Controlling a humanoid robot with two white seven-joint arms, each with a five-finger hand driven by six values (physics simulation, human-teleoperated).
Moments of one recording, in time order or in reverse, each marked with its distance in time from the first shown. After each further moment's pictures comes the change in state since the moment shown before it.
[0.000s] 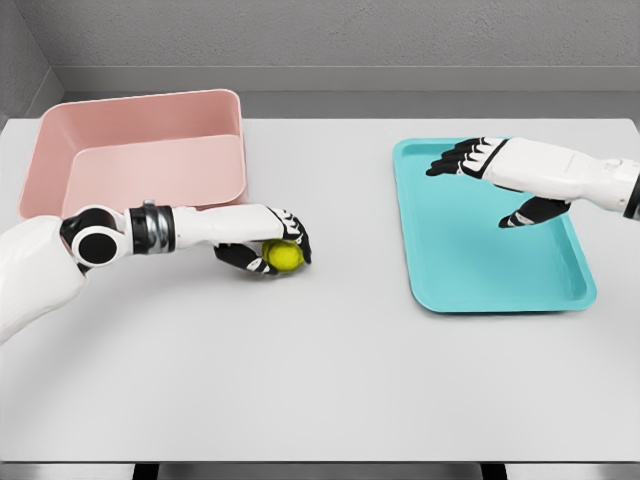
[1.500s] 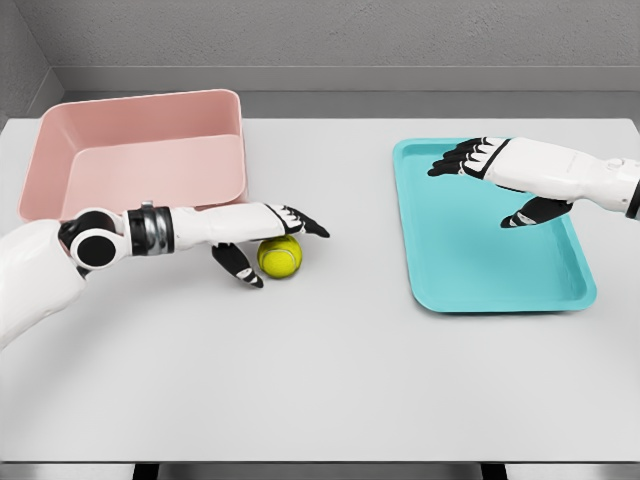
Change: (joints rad) left arm 0.029 -0.005 0.036 -0.007 -0.010 0.000 0.004; right arm -0.002 -0.006 0.000 -0.002 0.001 0.000 0.000
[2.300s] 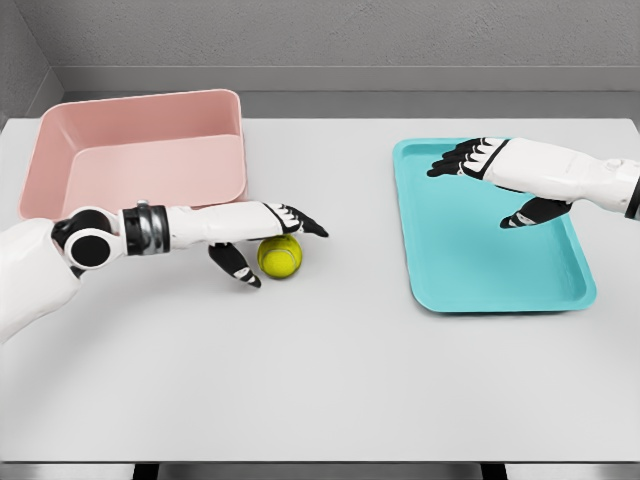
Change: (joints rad) left arm 0.002 0.020 0.002 -0.027 0.003 0.000 0.002; right arm 0.000 0.002 0.000 -0.001 0.000 0.000 0.002
